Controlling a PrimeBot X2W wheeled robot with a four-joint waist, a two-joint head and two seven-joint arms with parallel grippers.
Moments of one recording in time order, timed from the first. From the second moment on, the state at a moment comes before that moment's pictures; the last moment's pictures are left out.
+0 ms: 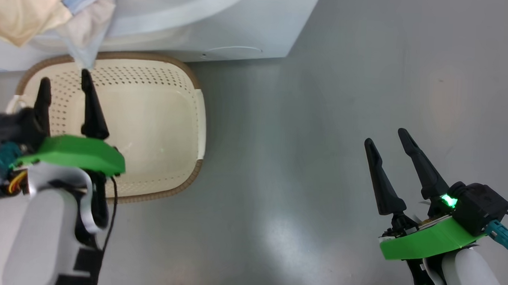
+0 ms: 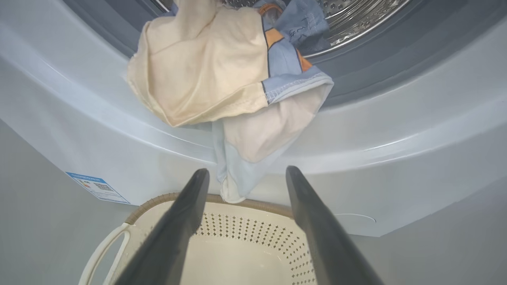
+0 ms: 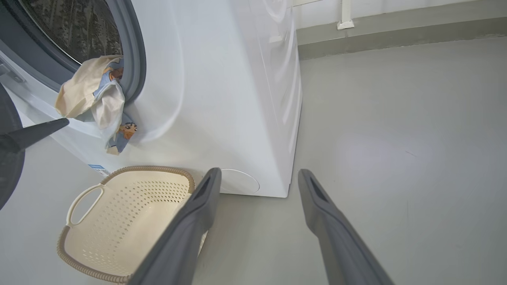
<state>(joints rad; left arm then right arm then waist) -0.47 0.08 -0.08 0.15 -0.30 0.26 -0.09 -0.23 -0.18 0.17 0.01 0.34 0.13 -0.26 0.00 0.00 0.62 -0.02</state>
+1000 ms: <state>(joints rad) -0.86 0.06 0.01 0.70 -0.47 0.05 -0.25 -0.25 -0.19 0.21 0.01 0.35 0.13 -0.26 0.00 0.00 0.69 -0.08</state>
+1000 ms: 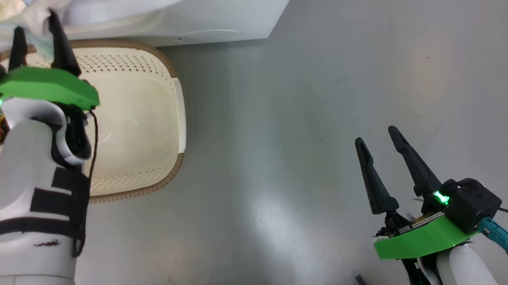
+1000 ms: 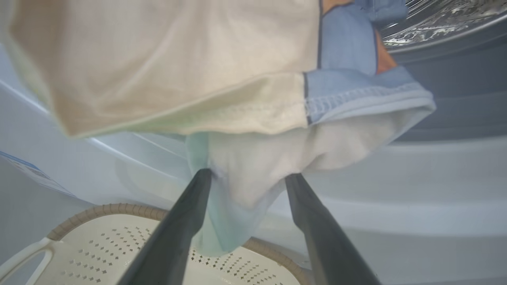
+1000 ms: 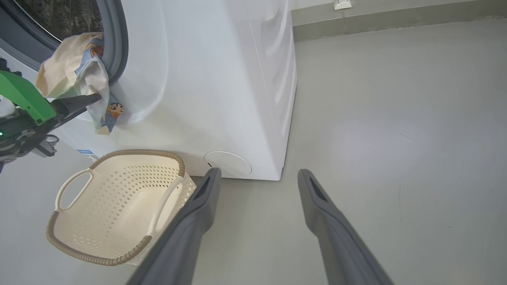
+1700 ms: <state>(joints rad) -0.86 0.05 0.09 0.60 -0.33 0.09 -0.26 -0.25 -0.18 0.21 0.02 0.35 0.13 -0.26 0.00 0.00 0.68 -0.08</state>
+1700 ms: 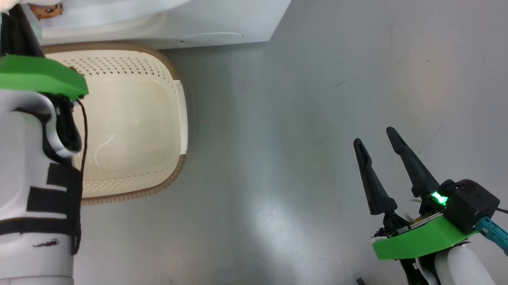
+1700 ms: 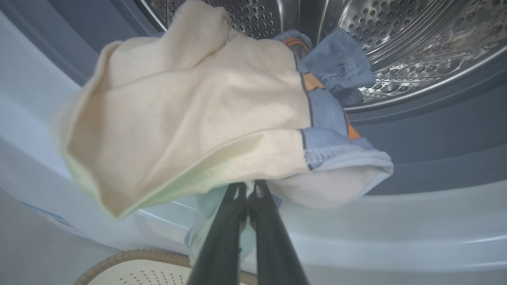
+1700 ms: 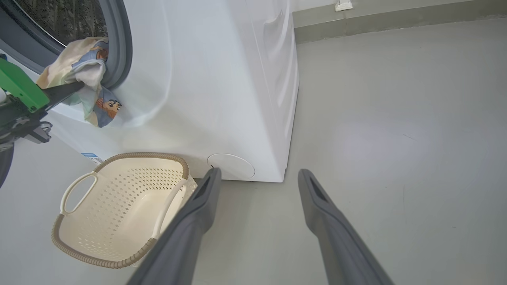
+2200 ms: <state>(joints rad) -0.81 0.05 0.05 0.43 -0.27 0.18 -0.20 -0.25 -0.17 0.21 0.02 0.36 0.13 -0.26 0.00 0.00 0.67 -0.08</state>
